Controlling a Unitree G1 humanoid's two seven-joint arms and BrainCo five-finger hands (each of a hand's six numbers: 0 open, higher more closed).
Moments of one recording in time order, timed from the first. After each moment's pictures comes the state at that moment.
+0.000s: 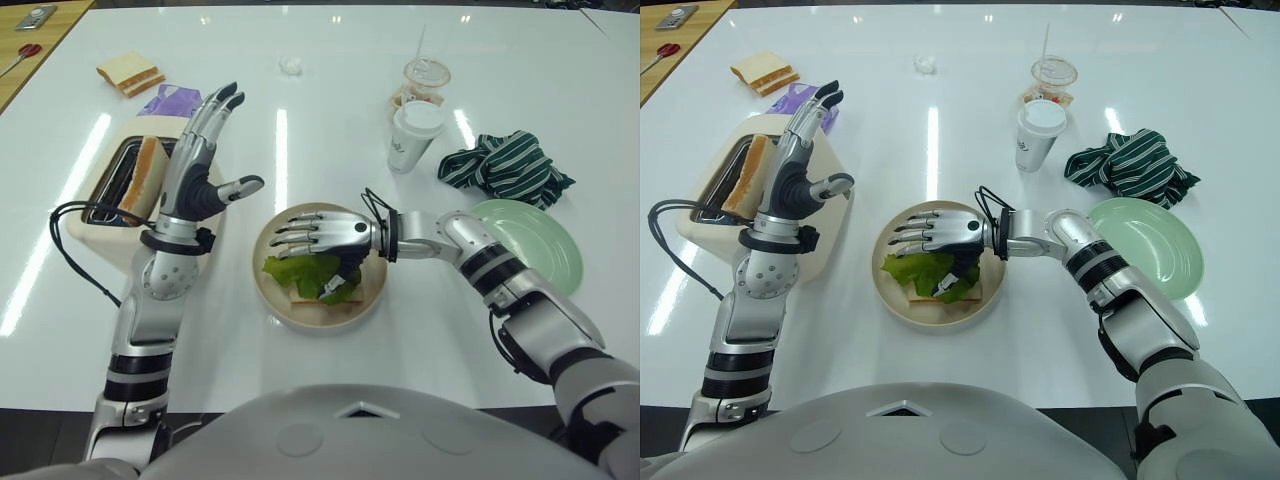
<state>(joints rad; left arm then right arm) 0.02 0.31 0.02 -0.33 0.50 -0.30 0.05 -0.60 -0.50 0.64 0.46 -1.00 -0.99 -0.07</state>
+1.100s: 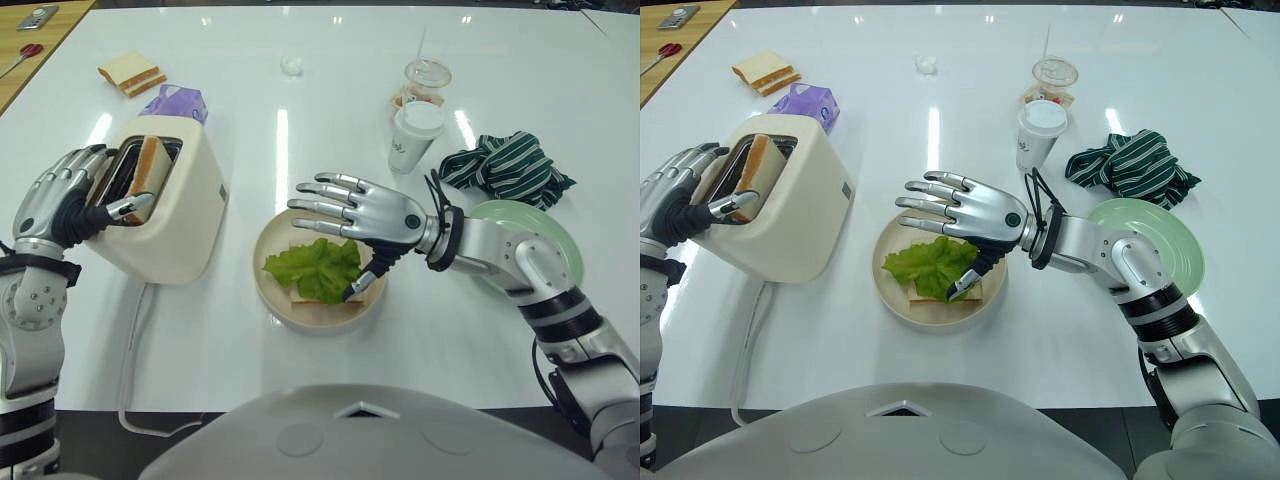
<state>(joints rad) 0.28 0.65 0.40 -0.40 0.62 0.01 -0.28 -0.30 -0.68 0.35 -0.16 -0.97 -0.77 -0.06</state>
